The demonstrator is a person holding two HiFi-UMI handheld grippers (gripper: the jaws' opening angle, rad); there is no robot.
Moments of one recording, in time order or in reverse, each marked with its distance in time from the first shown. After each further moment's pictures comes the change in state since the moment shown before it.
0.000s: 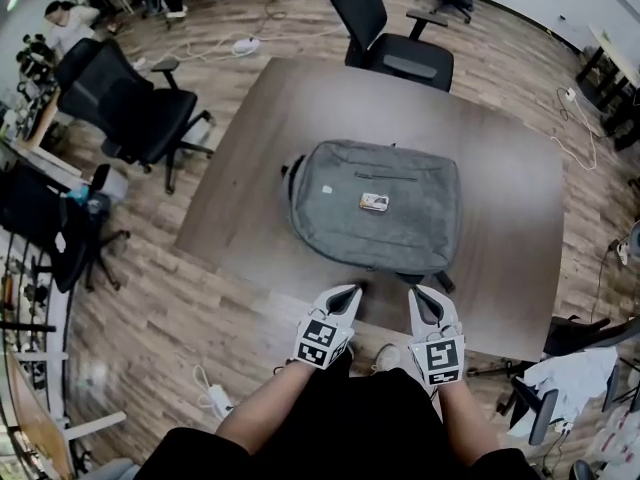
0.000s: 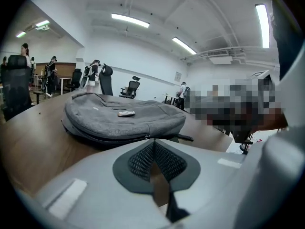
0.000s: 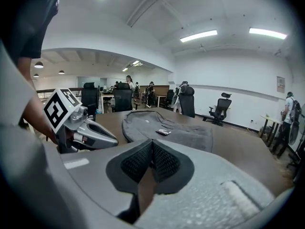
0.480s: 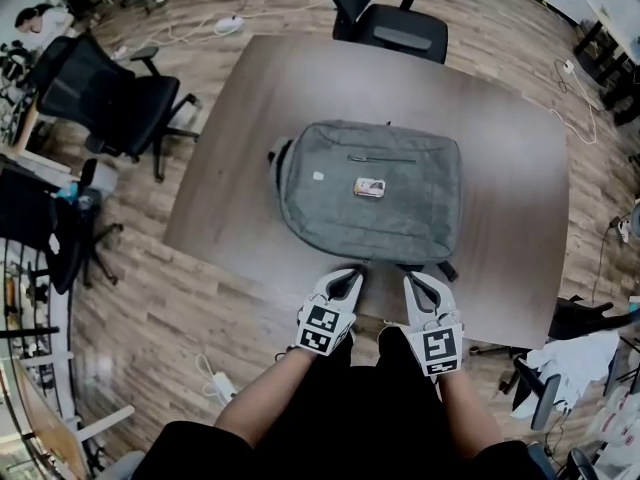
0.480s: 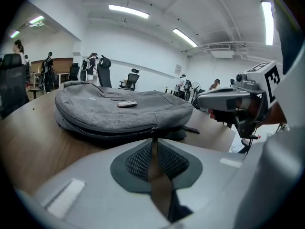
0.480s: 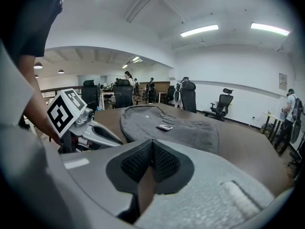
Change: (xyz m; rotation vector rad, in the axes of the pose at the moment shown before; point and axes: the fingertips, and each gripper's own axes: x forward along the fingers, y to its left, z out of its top) left arm 0.025 0.012 -0.020 0.006 0.093 -0.004; right arm 0.019 0.002 -0.011 0.012 0.048 0.019
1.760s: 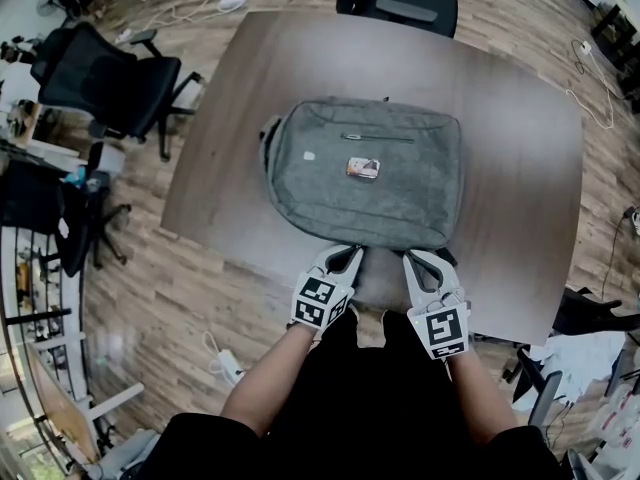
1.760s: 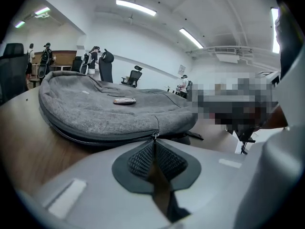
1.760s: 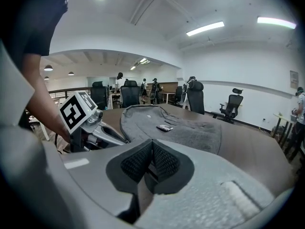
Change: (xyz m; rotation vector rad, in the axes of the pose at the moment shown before) left arm 0.026 0.000 0.012 -0.075 0.016 -0.011; right arm 0.005 -0.018 0.002 -0.031 -0.013 0.113
